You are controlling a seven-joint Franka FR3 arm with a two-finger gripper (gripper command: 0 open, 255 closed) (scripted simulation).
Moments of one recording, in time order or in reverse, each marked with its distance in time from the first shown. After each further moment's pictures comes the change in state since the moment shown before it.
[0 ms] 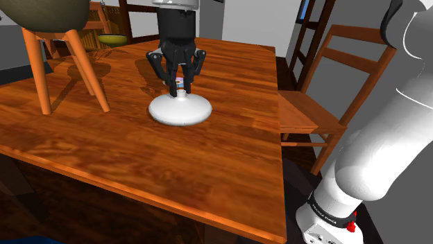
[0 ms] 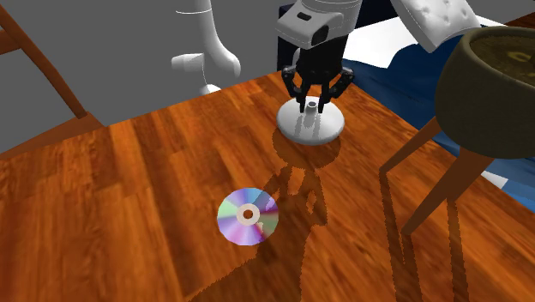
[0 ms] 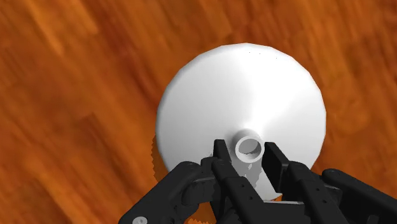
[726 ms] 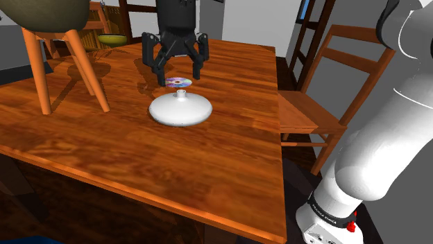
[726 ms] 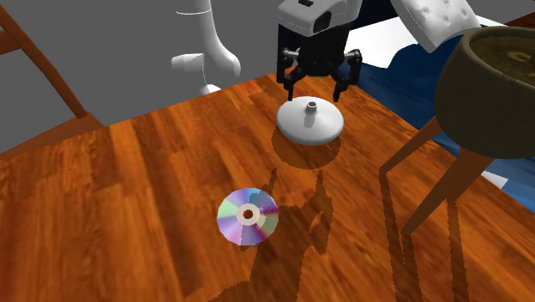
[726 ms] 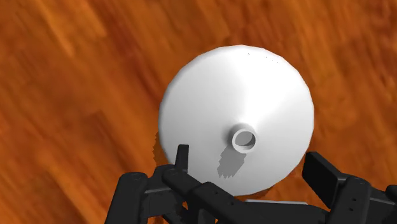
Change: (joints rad) arm 0.000 0.020 0.004 0.067 -0.009 -0.053 0.009
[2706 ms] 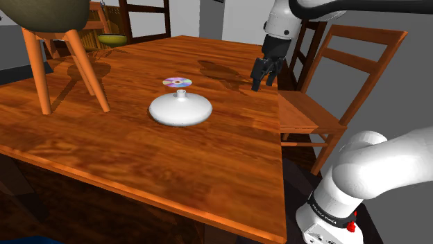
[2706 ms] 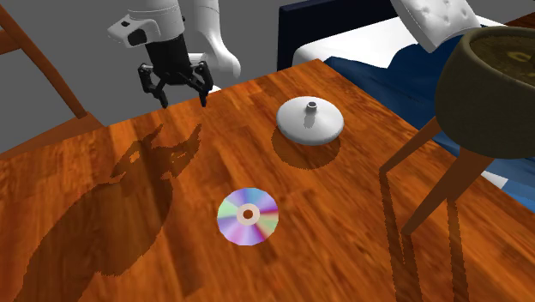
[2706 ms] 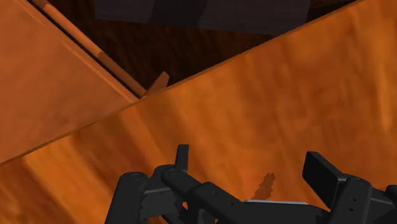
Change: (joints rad) arm -0.087 -0.640 -0.492 -0.748 -0.041 0.210 -0.673
